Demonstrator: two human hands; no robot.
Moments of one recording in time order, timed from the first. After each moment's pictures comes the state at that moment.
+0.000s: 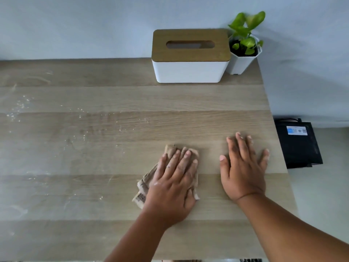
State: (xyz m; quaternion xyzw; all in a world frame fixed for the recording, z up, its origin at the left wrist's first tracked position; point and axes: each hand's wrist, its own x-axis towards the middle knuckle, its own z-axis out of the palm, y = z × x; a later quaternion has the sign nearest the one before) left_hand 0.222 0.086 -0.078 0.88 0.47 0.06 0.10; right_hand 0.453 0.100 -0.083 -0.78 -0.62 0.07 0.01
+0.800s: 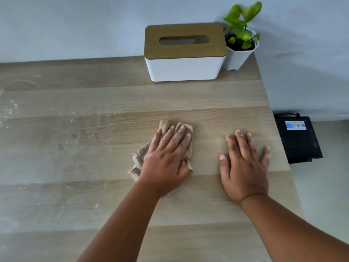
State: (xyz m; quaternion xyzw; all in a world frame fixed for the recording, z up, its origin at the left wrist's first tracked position) left_hand 0.220 0.161 -0.073 0.87 0.48 0.06 0.11; right_hand 0.451 0.099 -0.081 -0.78 -0.61 0.08 0.01
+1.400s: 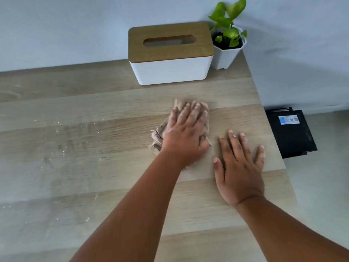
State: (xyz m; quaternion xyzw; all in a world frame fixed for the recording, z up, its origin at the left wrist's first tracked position) left_hand 0.306 0.231 -0.068 0.87 0.47 0.00 0.13; right_hand 0.451 0.099 -0.080 -0.78 -0.61 0.08 0.01
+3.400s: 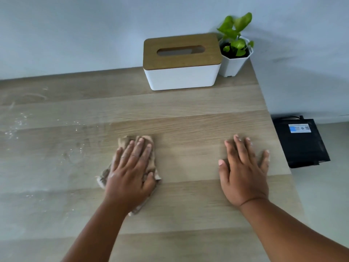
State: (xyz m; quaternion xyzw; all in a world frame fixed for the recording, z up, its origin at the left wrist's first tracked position) left_hand 0.135 0.145 -0.079 0.82 0.57 0.03 0.07; right_hand 0.452 0.099 -0.083 -0.78 -0.62 0.08 0.02
